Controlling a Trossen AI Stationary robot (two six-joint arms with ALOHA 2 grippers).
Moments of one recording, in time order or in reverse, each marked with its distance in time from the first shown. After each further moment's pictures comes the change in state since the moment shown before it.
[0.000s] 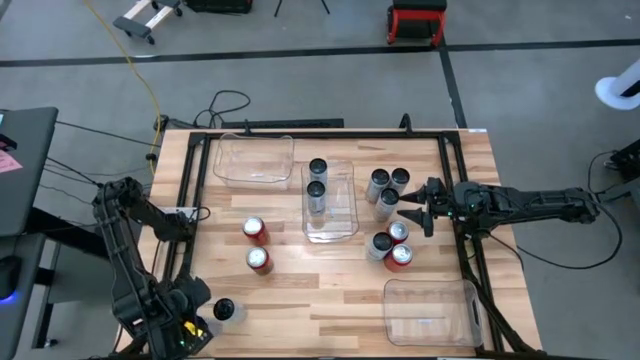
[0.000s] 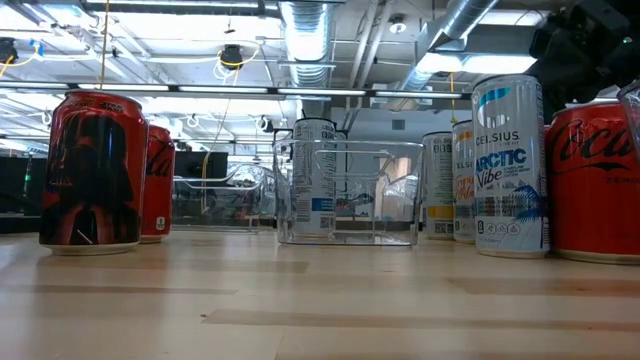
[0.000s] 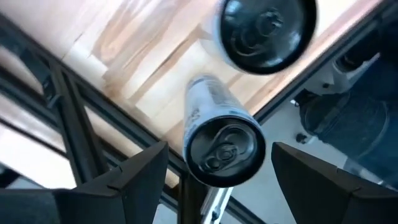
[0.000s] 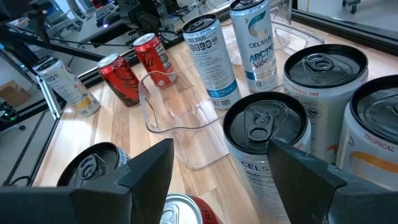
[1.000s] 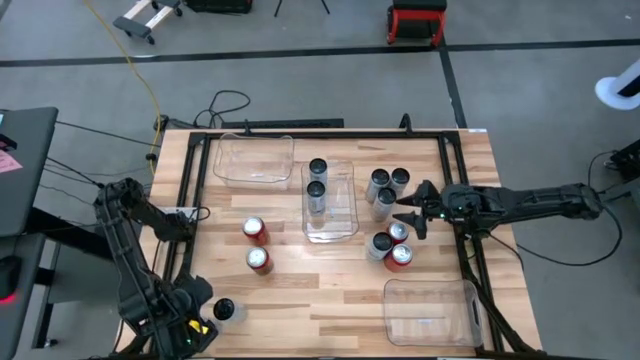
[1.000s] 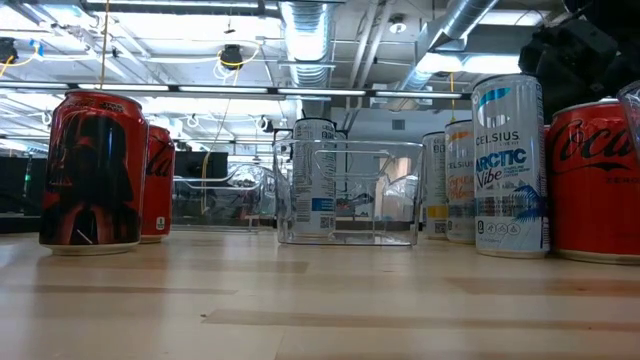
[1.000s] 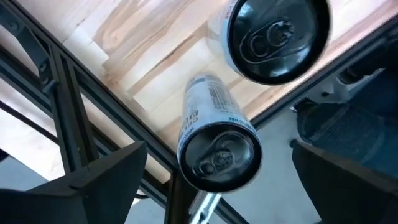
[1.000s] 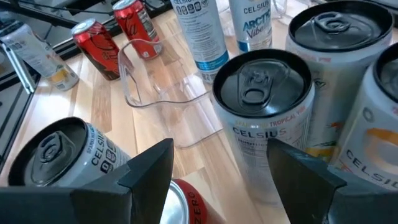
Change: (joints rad) left arm 0.028 0.022 0.000 -0.001 0.031 -0.094; right arm 0.001 0.134 0.000 0.022 0.000 -0.001
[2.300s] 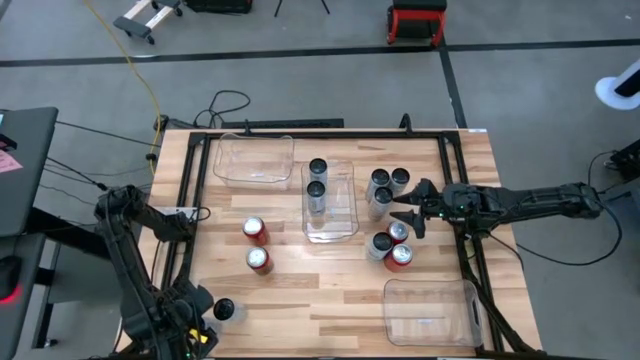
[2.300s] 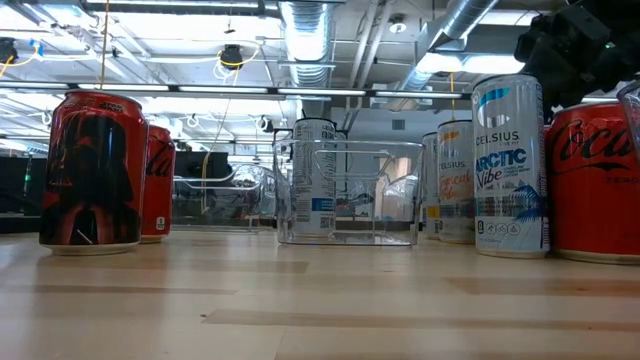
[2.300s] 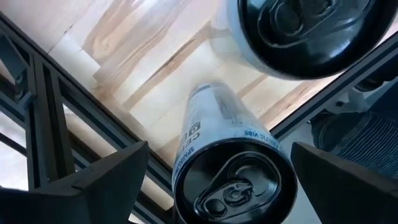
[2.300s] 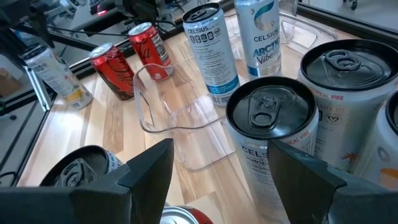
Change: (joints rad) left arm -0.065 0.047 -0.099 0.100 -0.060 -0.018; right arm 0.000 0.011 0.000 0.098 0.000 -0.018
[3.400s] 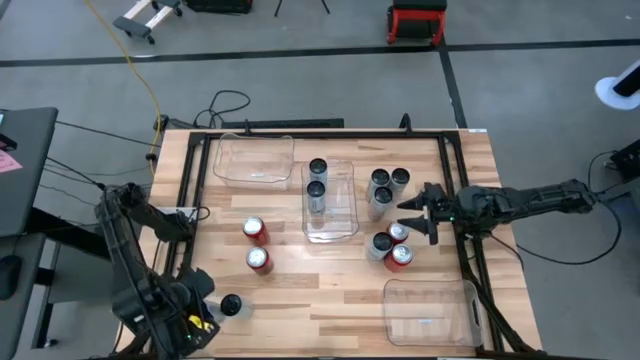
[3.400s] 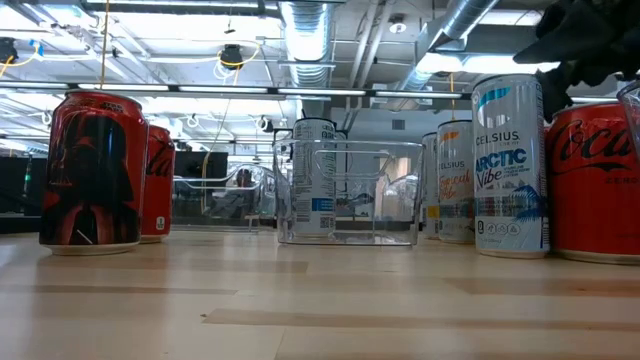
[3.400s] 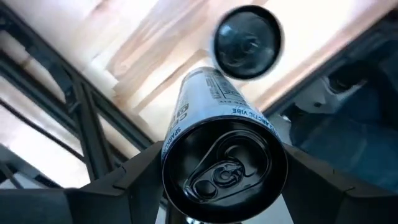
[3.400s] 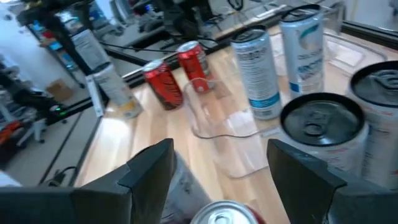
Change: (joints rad) left arm 0.123 -0.009 0.350 -0.295 -0.013 0.109; right arm 0.130 -0.145 0.000 -0.031 0.001 0.025
